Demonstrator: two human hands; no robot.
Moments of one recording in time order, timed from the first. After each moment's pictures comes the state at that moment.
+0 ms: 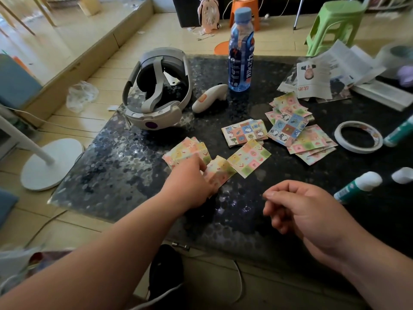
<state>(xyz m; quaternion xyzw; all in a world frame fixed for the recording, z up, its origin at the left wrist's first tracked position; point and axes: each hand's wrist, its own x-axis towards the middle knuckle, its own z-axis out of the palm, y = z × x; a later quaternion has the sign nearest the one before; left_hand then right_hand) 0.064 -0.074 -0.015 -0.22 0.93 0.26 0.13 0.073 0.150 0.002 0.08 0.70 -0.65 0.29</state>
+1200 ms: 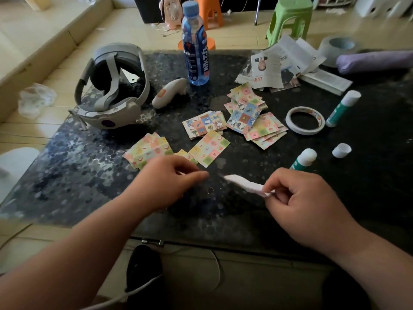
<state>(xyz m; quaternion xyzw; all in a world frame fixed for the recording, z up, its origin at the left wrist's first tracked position) 0.082 -0.038 0.008 -0.10 0.92 0.36 0.12 0.089 0.227 0.001 -0.18 0.92 -0.36 0.01</state>
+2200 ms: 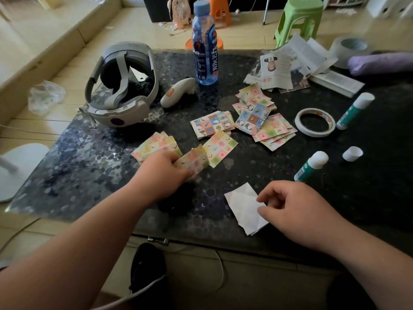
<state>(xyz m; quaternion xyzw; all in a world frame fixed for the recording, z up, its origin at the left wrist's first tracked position) 0.063 -0.059 -0.004 -0.17 0.95 0.24 0.11 0.081 0.210 -0.007 -0.05 0.90 -0.35 0.23</state>
